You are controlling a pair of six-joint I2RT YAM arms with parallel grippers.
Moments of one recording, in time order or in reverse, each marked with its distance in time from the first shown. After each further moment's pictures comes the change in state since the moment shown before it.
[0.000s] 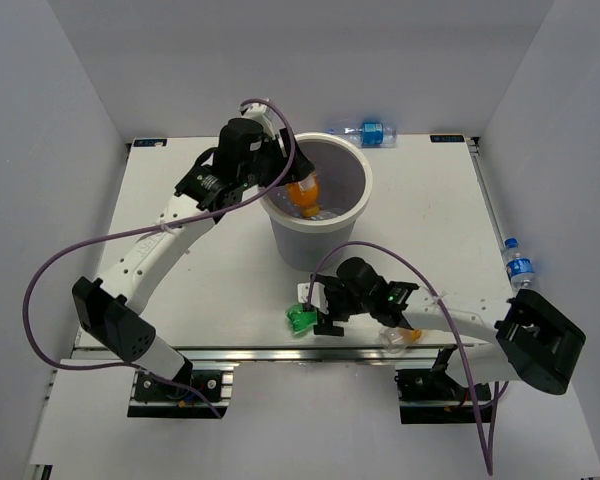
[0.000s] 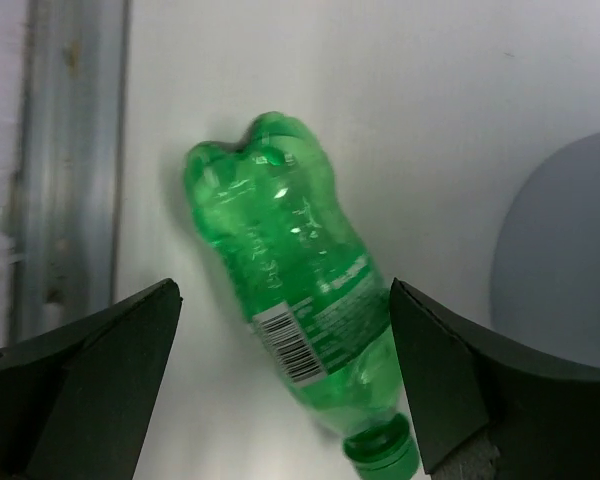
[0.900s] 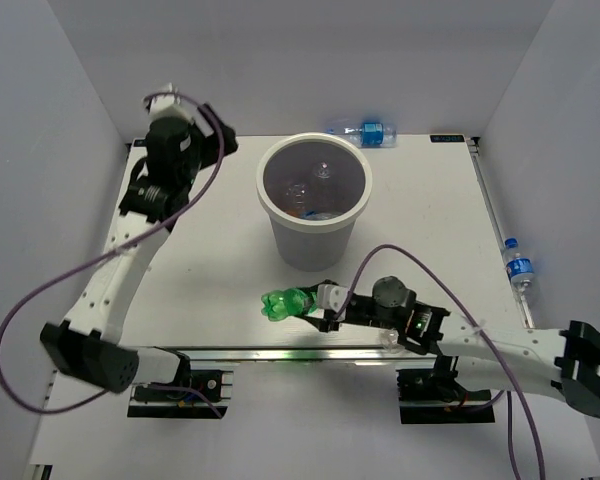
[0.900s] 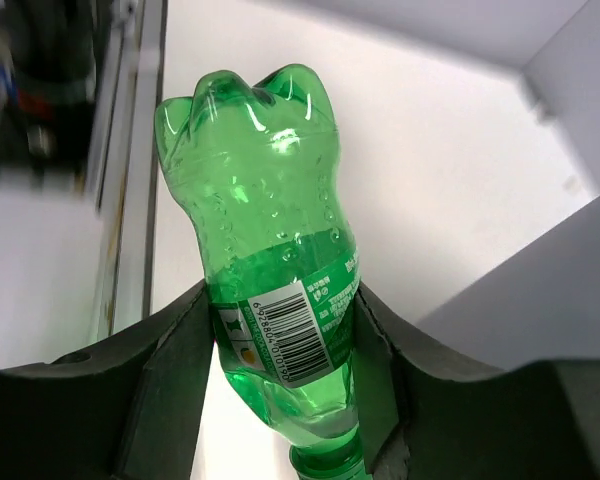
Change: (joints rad) left arm 0.257 -0.136 -0.064 0.110 -0.246 0.079; right arm 0.176 -0.283 -0.151 0.451 0.143 0.197
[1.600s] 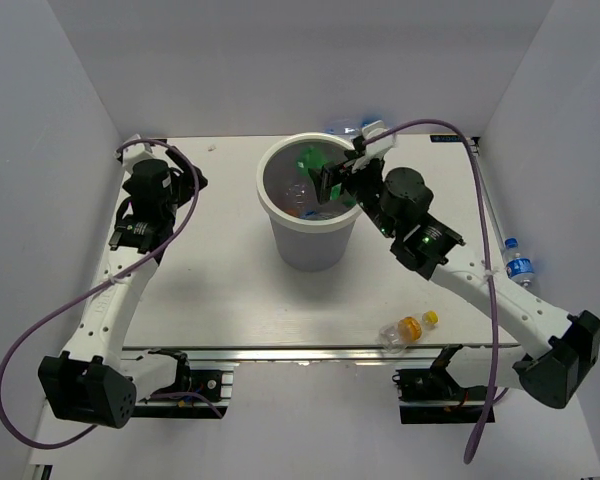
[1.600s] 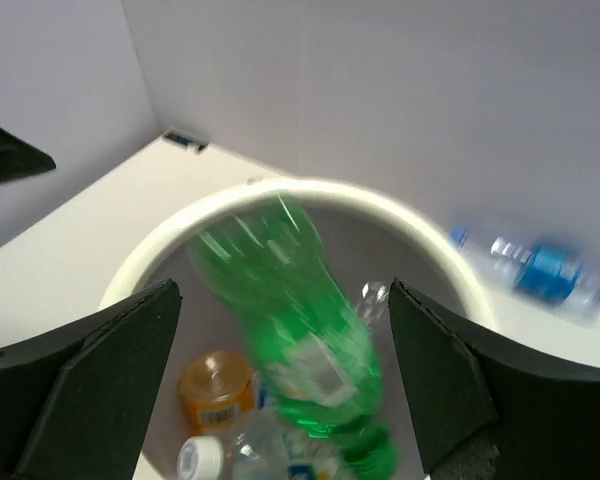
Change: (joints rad) left arm 0.175 -0.243 -0.452 0.063 -0.086 -0.074; right arm -0.348 0.221 0.772 -0.315 0.461 0.390
